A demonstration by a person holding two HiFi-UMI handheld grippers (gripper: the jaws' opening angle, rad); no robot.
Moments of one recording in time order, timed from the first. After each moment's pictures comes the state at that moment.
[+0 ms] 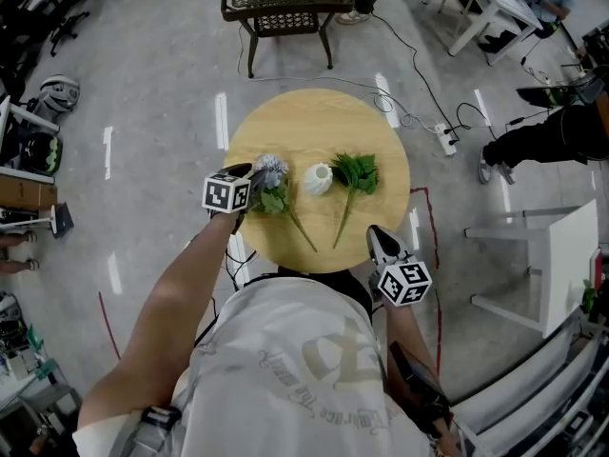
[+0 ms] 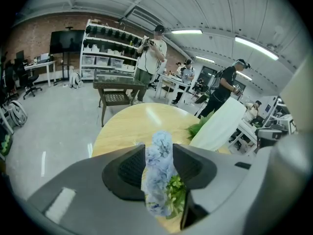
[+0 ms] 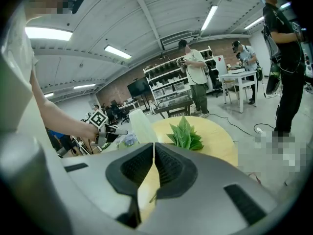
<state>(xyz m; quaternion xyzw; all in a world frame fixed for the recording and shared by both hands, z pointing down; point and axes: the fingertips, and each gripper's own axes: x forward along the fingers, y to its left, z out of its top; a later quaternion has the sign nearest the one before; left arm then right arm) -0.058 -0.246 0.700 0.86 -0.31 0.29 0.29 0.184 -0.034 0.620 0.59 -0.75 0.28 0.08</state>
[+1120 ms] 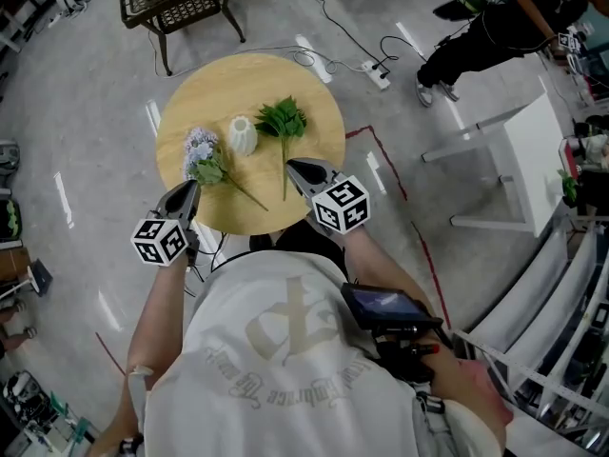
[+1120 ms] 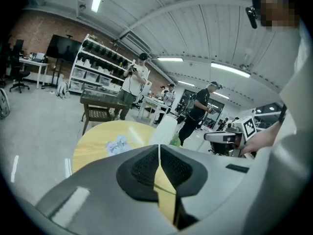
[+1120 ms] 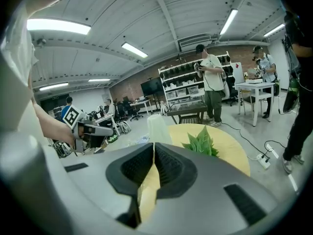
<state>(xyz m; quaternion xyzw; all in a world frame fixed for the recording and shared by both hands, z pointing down) -0.057 -0.124 0.607 0.92 -0.27 0.14 0.26 0.140 -0.056 0.598 0.53 -0.81 0.23 0.10</state>
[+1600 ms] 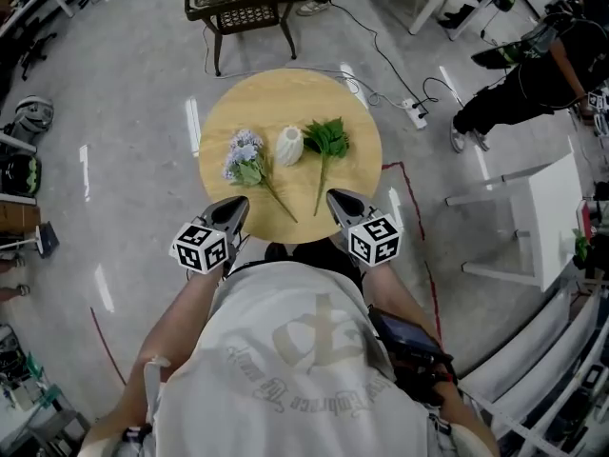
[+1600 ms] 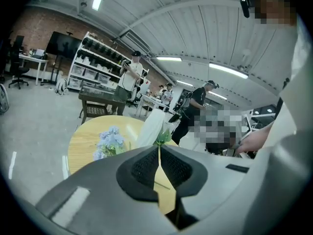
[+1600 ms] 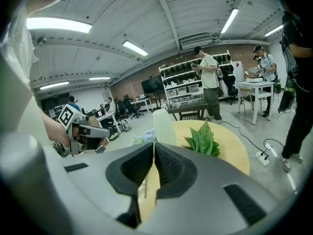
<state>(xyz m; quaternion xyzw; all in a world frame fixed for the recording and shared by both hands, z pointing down) -0.054 -0.072 0.609 0.92 -0.25 0.14 0.27 0.131 -0.025 0.603 0.53 -0.81 0.23 0.11</state>
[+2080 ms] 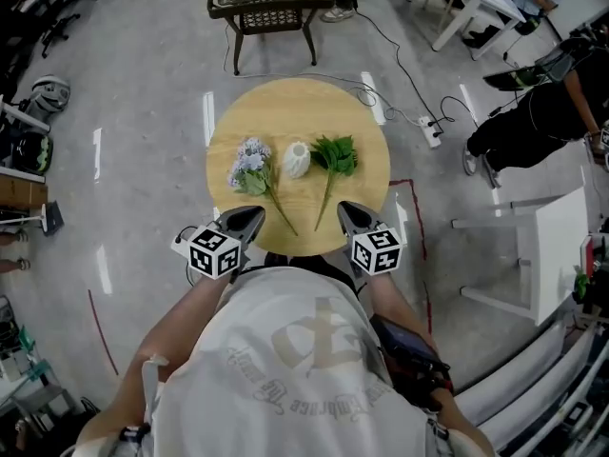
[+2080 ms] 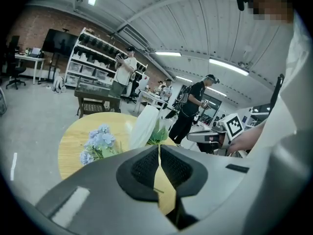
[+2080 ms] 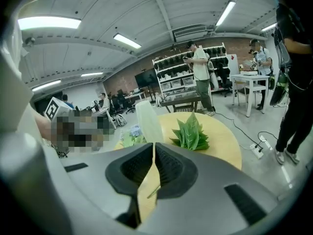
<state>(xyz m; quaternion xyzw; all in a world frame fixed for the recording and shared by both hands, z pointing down) -0.016 -0.065 0.608 0.92 -0.24 0.17 0.27 0.169 -0.040 0.633 0.54 -0.78 0.27 0.14</state>
